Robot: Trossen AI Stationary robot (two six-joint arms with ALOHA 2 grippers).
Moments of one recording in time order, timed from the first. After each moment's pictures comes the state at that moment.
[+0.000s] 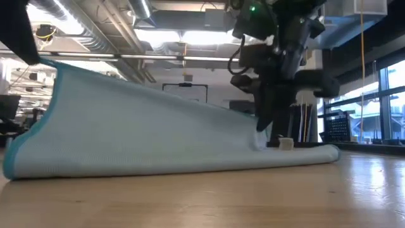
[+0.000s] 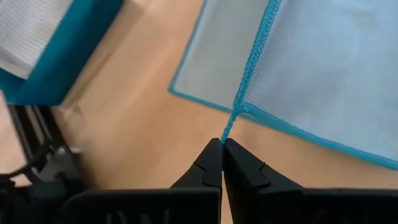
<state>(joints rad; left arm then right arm) -0.81 1.96 1.55 -1.57 -0.52 -1.65 0.03 1.71 1.06 -0.54 -0.01 -0.58</state>
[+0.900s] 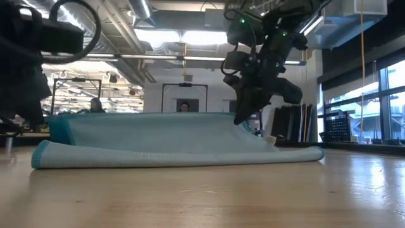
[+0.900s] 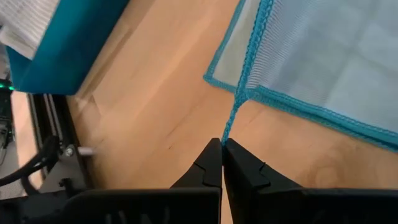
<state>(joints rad) -0.74 1.96 1.21 -1.38 -0.51 -1.65 -0.12 1.71 1.06 -0.39 0.03 -0.63</state>
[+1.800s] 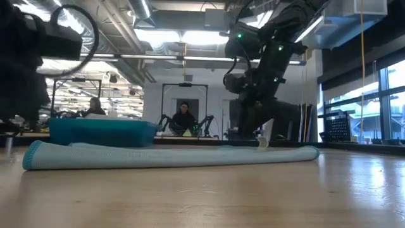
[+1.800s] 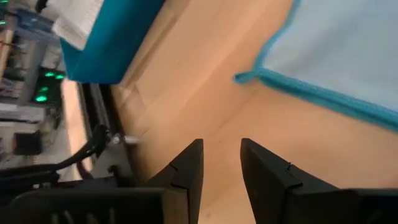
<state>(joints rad) -0.70 1.95 1.17 -1.48 -0.48 -1.67 -0.14 1.78 1.06 -0.41 0.25 -0.61</state>
